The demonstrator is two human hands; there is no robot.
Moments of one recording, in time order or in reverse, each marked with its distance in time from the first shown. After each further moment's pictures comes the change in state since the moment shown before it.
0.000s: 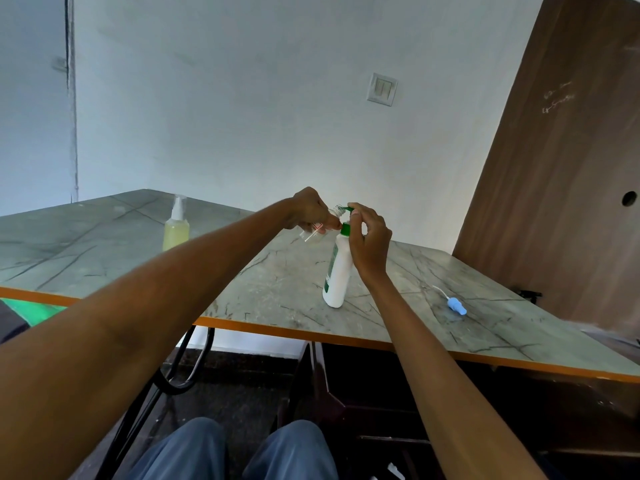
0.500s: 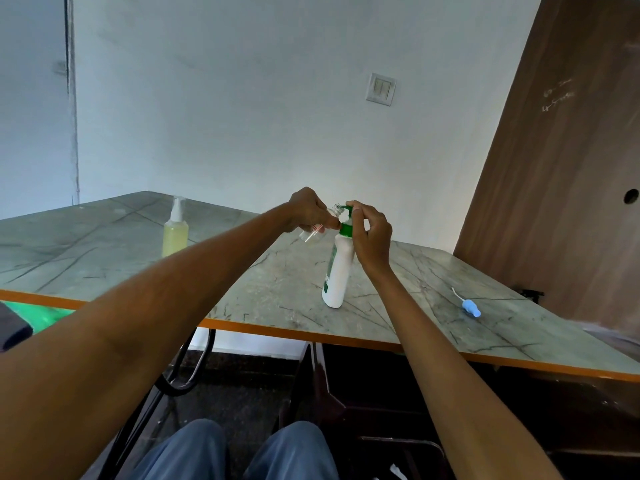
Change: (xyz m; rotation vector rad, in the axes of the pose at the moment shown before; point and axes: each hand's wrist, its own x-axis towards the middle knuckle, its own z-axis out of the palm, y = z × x) left_hand 0.002 -0.005 0.004 -0.021 0.087 0.031; right_hand 0.012 0.006 -0.002 0.039 -0.063 0.074
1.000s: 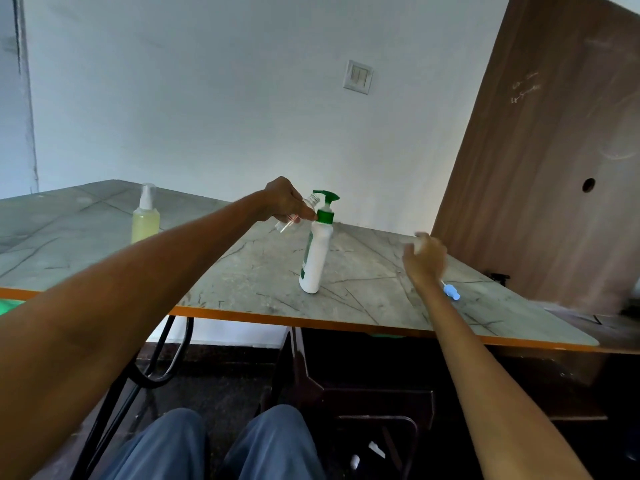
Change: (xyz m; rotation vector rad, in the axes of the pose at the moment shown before) left_hand 0.000 -0.003 0.001 0.027 -0.019 -0.007; right_hand -0.003 0.079 -0.124 -0.663 0.040 0.314
